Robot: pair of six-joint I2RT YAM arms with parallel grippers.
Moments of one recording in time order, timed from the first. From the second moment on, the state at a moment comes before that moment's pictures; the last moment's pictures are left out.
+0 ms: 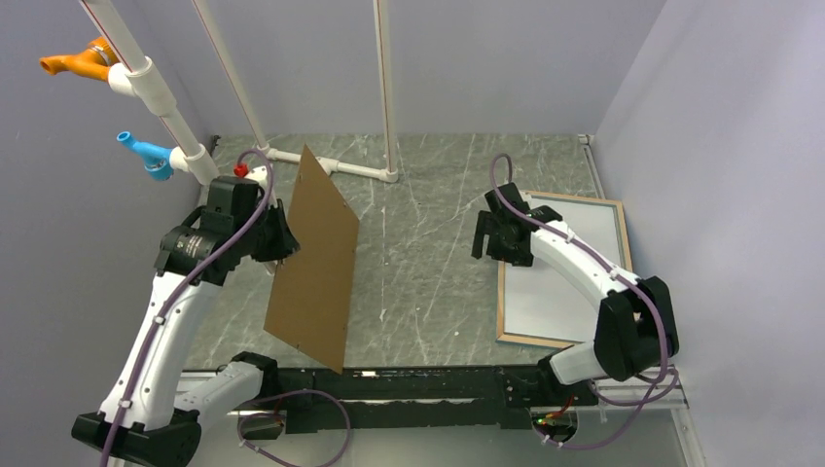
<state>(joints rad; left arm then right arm) -0.27 0.98 1.28 -1.09 0.07 -0.40 0.41 1.40 1.02 -0.74 0.19 0.58</state>
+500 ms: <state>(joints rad) -0.27 0.93 1.31 -1.11 0.16 -0.42 0.36 1.66 0.98 -0.68 0.21 0.52</state>
